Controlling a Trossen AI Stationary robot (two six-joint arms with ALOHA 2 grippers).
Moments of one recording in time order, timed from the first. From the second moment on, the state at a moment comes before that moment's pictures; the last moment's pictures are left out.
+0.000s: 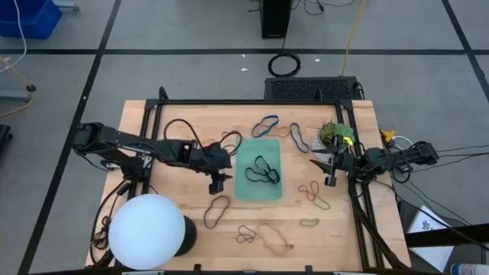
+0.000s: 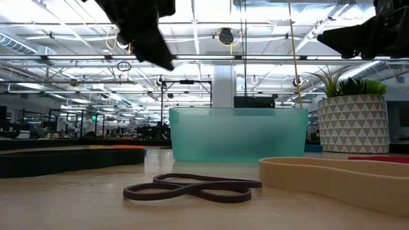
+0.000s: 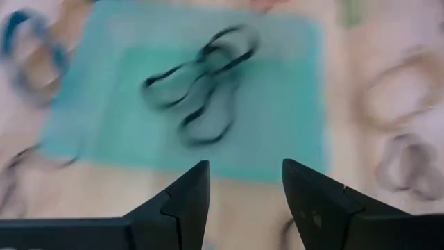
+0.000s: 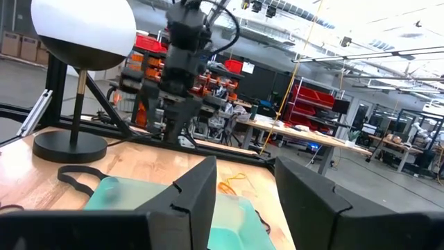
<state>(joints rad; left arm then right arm) -0.09 1.42 1.02 -0.43 -0.08 -0.19 0.25 0.03 0.02 0.21 0.39 -0.33</state>
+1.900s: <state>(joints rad) 0.09 1.80 1.02 -0.68 -0.05 -0.66 0.25 0.05 0.02 0.21 0.39 -0.33</state>
